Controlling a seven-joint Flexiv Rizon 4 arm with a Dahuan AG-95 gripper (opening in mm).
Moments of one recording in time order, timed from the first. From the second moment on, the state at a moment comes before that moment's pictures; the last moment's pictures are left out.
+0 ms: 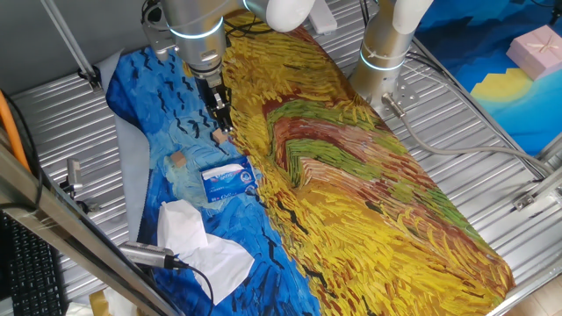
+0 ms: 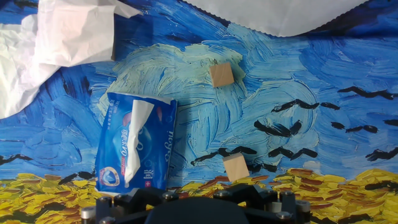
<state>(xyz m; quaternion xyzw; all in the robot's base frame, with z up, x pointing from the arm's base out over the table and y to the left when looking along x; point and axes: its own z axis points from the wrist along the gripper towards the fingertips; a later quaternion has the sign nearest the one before) 0.500 0.000 0.170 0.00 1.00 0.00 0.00</state>
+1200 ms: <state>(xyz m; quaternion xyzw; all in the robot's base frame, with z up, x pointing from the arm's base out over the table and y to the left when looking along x) 0.499 0.000 0.174 -0.01 1.00 -0.02 0.04</state>
